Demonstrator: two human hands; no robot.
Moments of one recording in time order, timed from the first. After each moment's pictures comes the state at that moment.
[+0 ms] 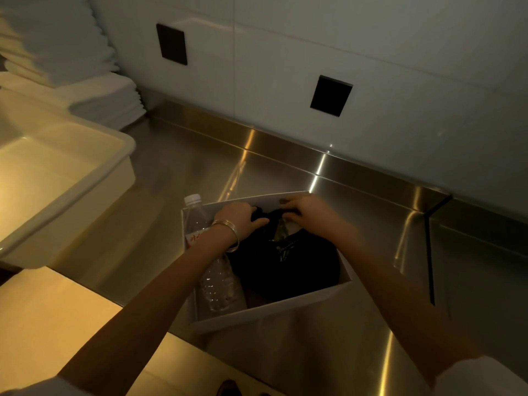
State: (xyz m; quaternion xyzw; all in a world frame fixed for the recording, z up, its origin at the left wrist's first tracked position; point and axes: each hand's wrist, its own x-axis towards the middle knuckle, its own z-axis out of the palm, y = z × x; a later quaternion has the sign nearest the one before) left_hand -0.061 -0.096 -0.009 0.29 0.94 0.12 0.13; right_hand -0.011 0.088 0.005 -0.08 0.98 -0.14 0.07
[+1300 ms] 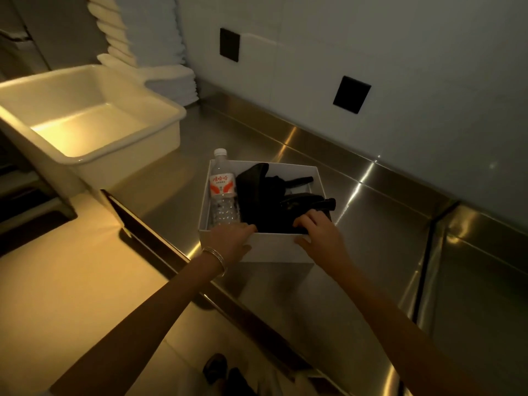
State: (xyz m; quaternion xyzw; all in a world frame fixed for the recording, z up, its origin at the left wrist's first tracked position) left_hand 0.121 -0.146 -0.043 0.25 0.96 0.08 0.04; right_hand 0.156 0.069 -0.029 -0.12 0.97 -0.15 -0.14
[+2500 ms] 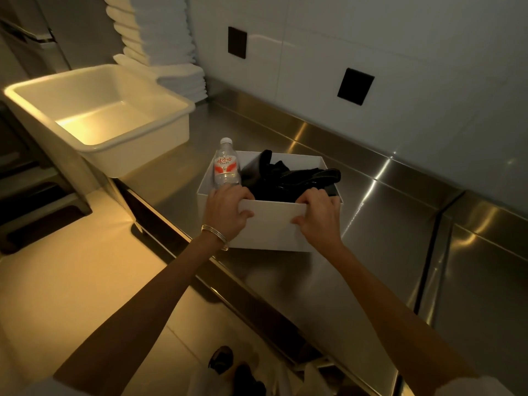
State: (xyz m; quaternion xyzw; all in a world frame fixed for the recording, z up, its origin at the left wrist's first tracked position) left_hand 0.137 -0.150 -0.023 0.17 0.92 0.31 -0.19; right_hand 0.164 0.045 -0.018 -0.03 0.95 -0.24 -0.19
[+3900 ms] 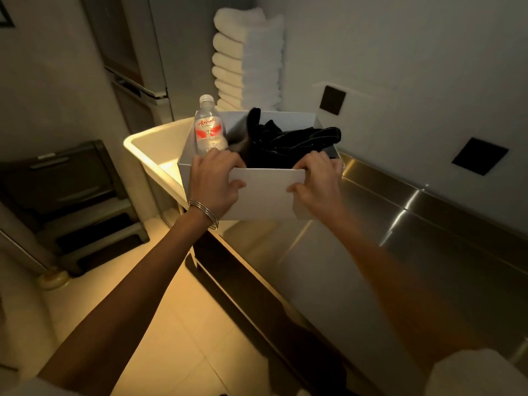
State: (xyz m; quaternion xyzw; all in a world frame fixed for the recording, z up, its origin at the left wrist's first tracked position) left_hand -0.010 -0.442 0.099 0.11 0.91 0.22 -0.34; right_hand -0.024 -0.244 0.101 -0.19 0.90 -0.28 -0.29
